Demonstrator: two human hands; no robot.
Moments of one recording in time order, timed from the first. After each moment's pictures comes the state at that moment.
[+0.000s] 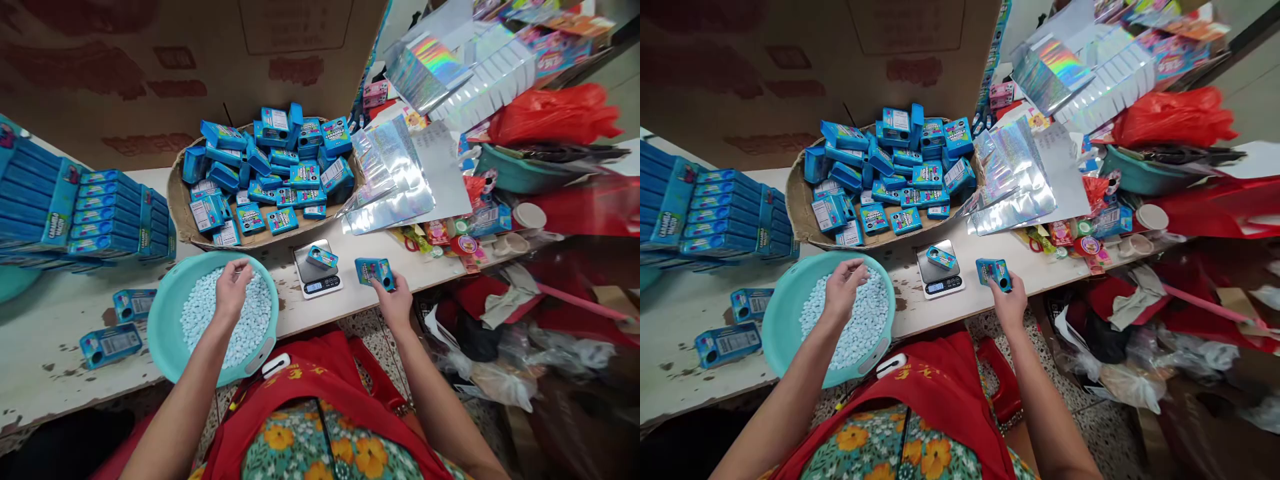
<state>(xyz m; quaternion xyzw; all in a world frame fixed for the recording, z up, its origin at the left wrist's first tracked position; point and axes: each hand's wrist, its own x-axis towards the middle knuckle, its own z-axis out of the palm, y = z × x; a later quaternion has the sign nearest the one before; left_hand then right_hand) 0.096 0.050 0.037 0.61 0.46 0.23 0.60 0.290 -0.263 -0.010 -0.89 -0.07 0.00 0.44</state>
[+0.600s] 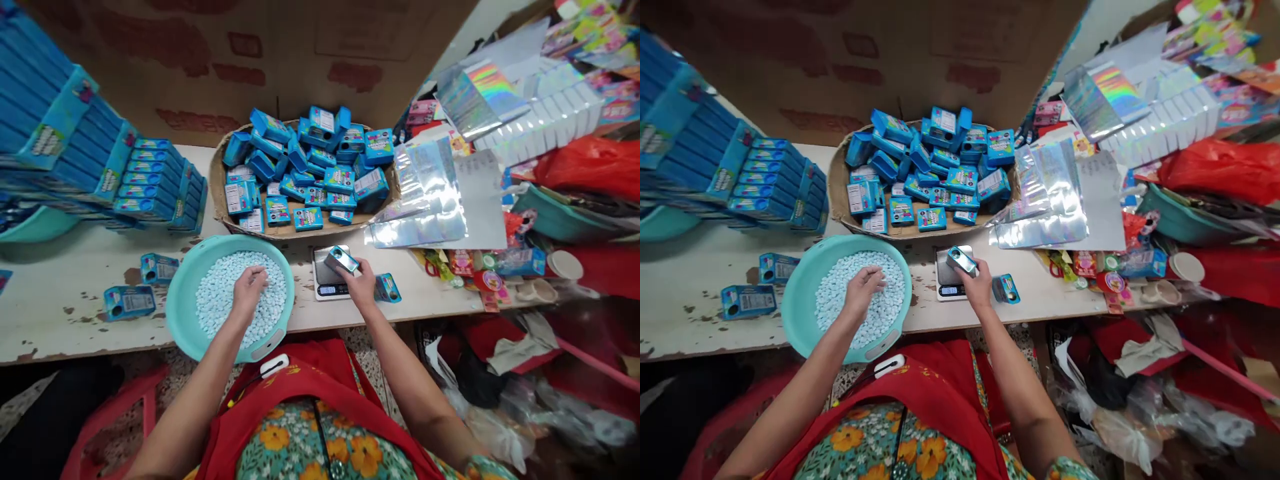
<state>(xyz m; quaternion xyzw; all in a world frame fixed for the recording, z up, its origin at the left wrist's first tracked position) 0.055 0.029 0.007 0.51 0.52 0.22 0.65 0.276 -0.144 -0.019 -0.84 -0.25 0.07 0.47</state>
